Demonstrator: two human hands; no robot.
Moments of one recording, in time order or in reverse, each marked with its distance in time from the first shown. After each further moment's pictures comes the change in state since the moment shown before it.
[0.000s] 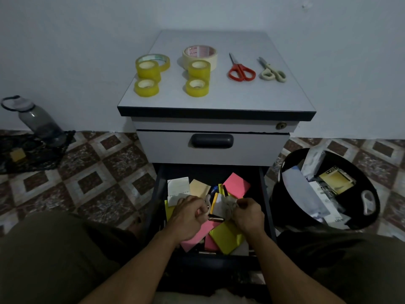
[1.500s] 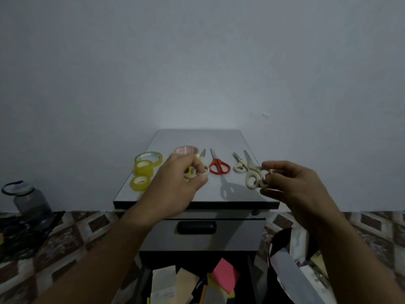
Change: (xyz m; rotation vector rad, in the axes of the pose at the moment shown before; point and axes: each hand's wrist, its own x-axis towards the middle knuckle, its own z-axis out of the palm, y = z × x) left_hand 0.030 0.234 -0.237 -0.005 0.480 0.365; right_hand -0.046 -0.235 -0.225 0.557 -0.100 -0.551
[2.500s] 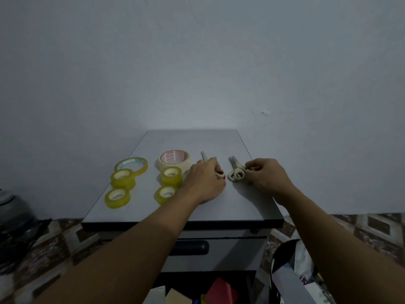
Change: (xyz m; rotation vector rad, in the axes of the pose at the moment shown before) left_hand 0.115 -0.044 0.121 0.196 -0.152 -0.157; right_hand 0.150 0.061 0.006 -0.710 0.007 -0.063
